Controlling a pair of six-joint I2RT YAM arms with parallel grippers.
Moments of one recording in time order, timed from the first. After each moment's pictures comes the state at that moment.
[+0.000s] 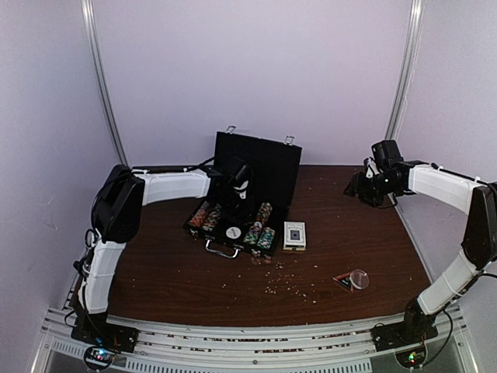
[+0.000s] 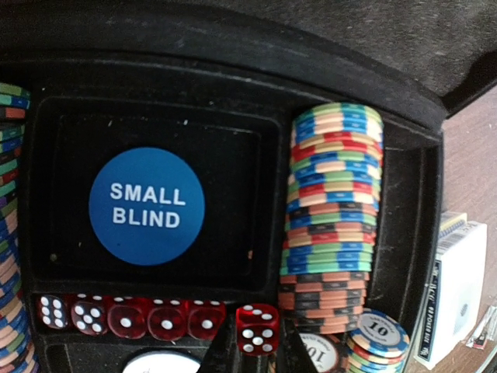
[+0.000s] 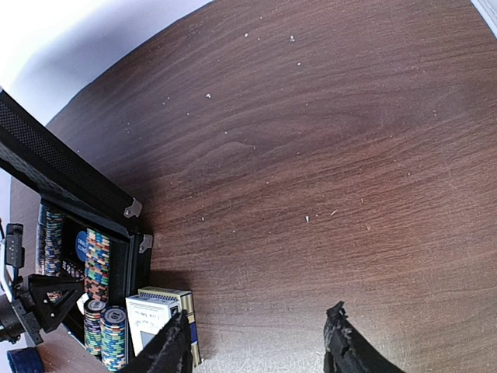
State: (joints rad) left arm -0.74 2.29 1.84 -0.58 0.11 -0.55; right arm 0.17 1.53 1.14 -0.47 -0.14 0.53
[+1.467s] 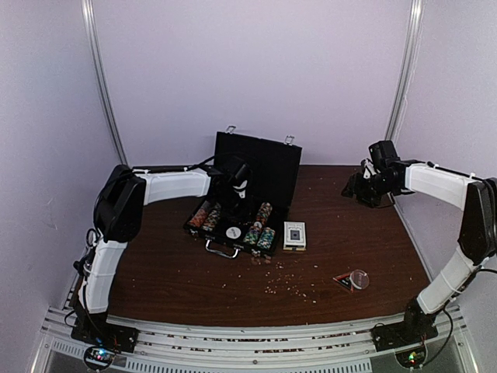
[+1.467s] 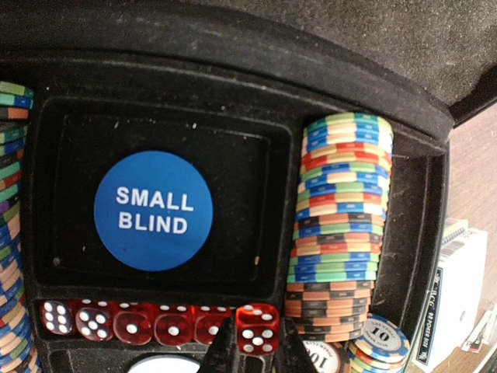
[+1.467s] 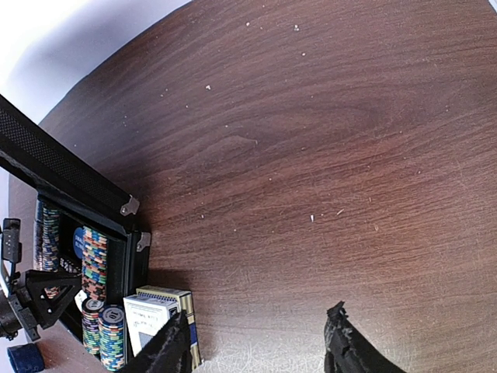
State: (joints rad) left arm -0.74 2.31 1.87 -0.60 0.12 -0.56; right arm 0.17 1.57 1.16 -0.48 -0.16 0.52
